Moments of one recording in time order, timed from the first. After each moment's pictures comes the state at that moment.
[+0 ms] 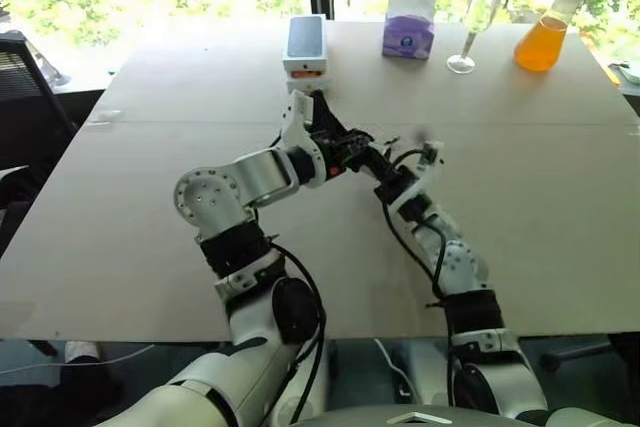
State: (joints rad) left arm -0.88 -0.10 0.70 -0.09 -0.88 1.61 0.15; right arm -0.44 0.16 -0.03 0.22 0.73 0.32 0.49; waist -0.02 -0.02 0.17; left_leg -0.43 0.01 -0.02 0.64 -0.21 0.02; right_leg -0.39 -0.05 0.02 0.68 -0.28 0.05
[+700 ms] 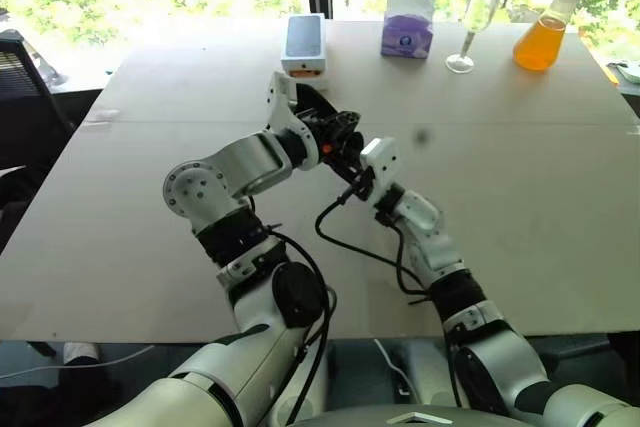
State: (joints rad) left arm -0.95 -0.12 0.83 -0.05 -0.99 1.58 0.30; right arm -0.58 0.13 0.17 0.49 0.17 -0.28 0.59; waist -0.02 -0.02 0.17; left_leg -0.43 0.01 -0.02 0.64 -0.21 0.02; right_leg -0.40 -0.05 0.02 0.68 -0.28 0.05
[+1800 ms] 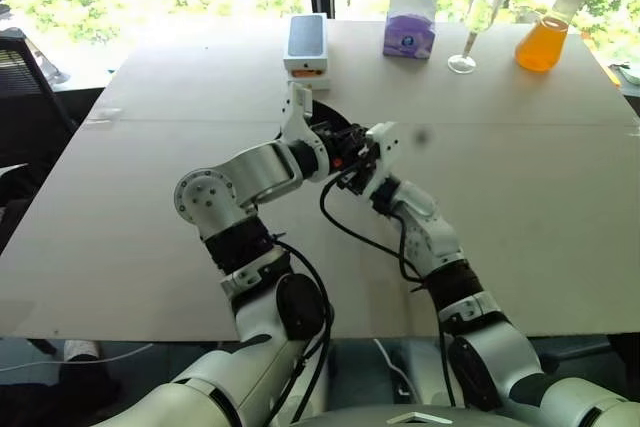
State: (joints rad) left arm -0.90 -0.14 0.74 -0.07 -1.11 1.58 0.41; right arm -0.63 0.13 0.14 0.46 0.34 -0.05 0.63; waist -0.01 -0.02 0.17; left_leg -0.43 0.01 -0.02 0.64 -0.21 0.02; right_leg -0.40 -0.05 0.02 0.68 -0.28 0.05
